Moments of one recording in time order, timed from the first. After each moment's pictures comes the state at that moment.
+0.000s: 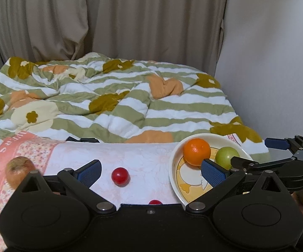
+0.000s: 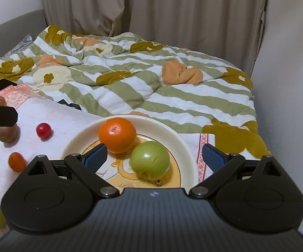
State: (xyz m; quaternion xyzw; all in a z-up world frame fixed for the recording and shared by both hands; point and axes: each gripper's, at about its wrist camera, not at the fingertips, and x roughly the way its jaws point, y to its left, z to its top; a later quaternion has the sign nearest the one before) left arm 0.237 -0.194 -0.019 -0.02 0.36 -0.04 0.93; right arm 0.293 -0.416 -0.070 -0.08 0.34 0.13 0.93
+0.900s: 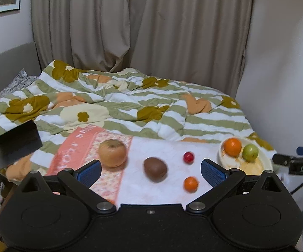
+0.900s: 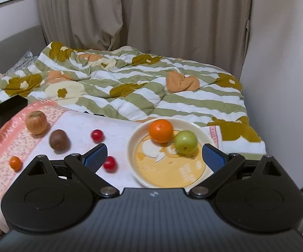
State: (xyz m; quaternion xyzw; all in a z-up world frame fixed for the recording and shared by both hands) left arm 0.094 -0.050 0.029 -0.04 0.32 0.01 0.95; right arm 0.162 -0.339 0.004 -0.04 0.33 0.09 0.94
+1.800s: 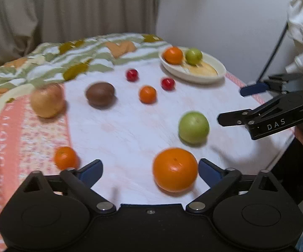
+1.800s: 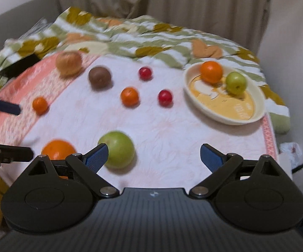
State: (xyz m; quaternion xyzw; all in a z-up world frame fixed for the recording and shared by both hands) left arm 0.078 -0.040 -0.097 0.08 0.40 -0.25 0.88; right arm 0.092 -0.253 -0.094 -0.09 0.39 0.13 0.91
